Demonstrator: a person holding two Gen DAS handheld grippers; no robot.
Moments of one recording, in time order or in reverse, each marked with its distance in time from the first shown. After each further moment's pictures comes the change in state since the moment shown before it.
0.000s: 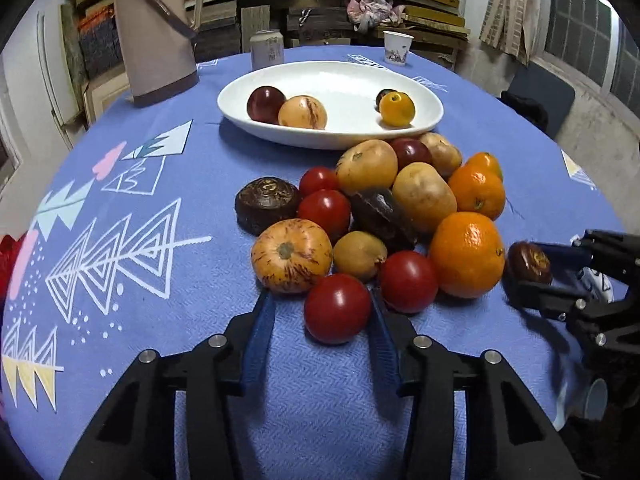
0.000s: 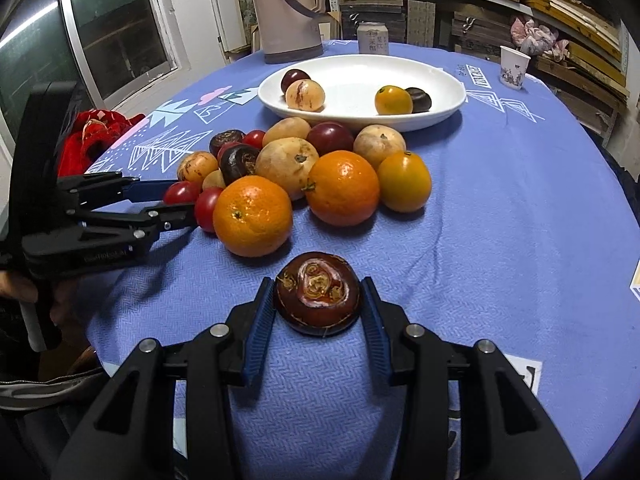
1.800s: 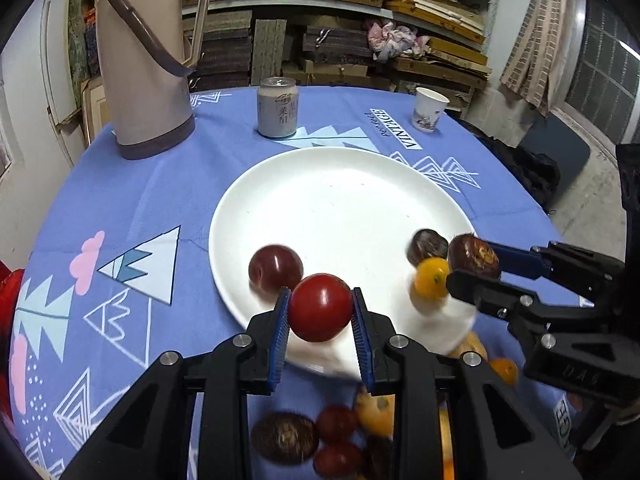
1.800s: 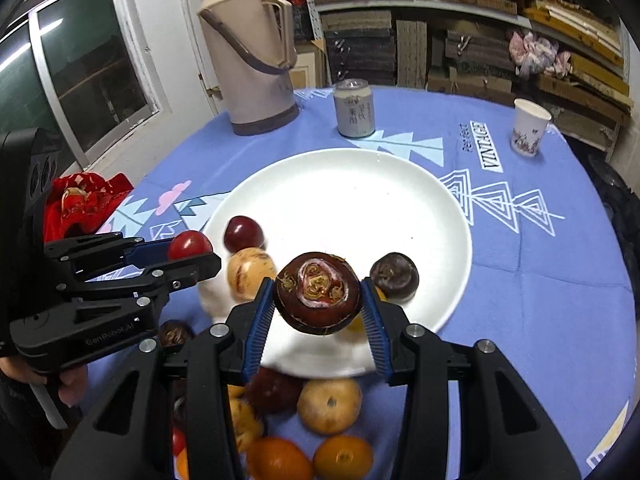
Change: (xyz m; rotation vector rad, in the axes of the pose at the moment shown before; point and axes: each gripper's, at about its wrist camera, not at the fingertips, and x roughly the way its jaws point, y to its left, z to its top) left arm 0.046 0.037 0.156 -0.105 -0.041 -0.041; right arm 0.049 -0.052 0.181 0.058 -0.061 0.011
